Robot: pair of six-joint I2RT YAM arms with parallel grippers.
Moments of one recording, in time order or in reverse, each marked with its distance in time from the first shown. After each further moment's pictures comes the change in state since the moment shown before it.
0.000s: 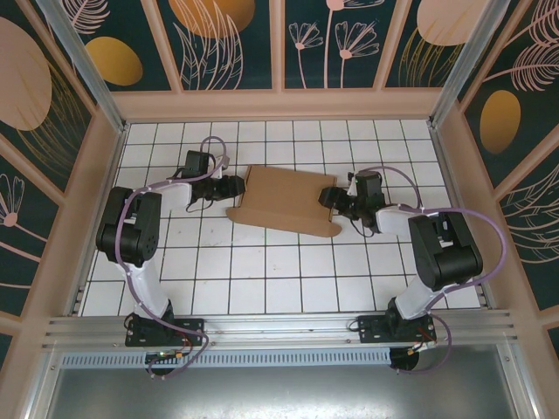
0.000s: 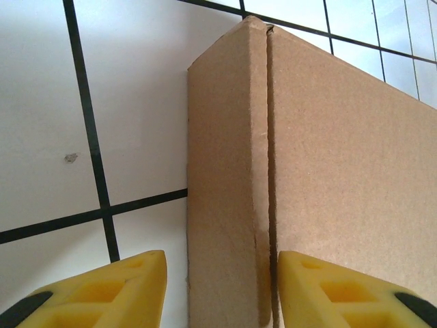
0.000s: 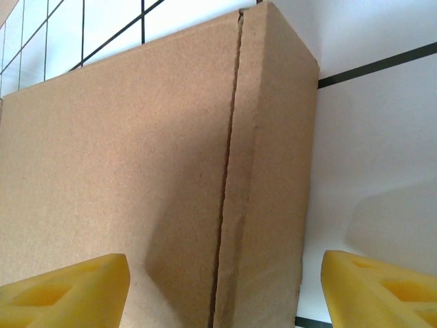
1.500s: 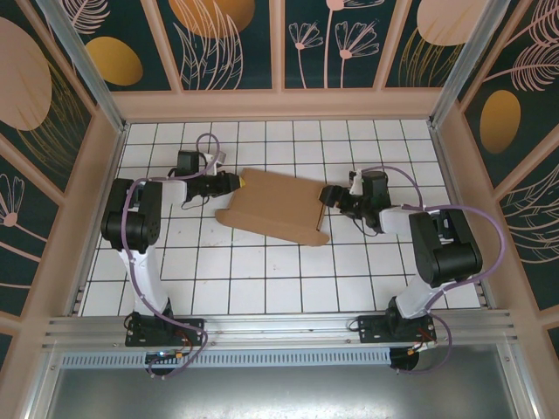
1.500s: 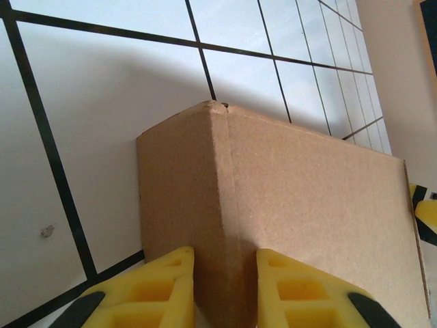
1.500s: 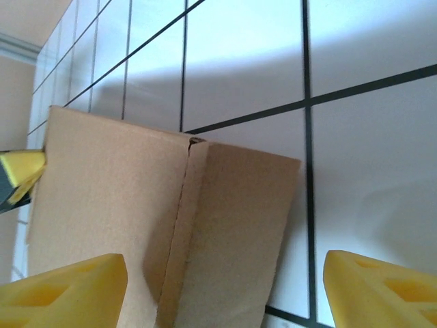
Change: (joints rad) left arm 0.096 0.138 0.033 0.166 0.284 0.021; right arm -0.049 0.021 -0.026 0.104 -0.182 0.005
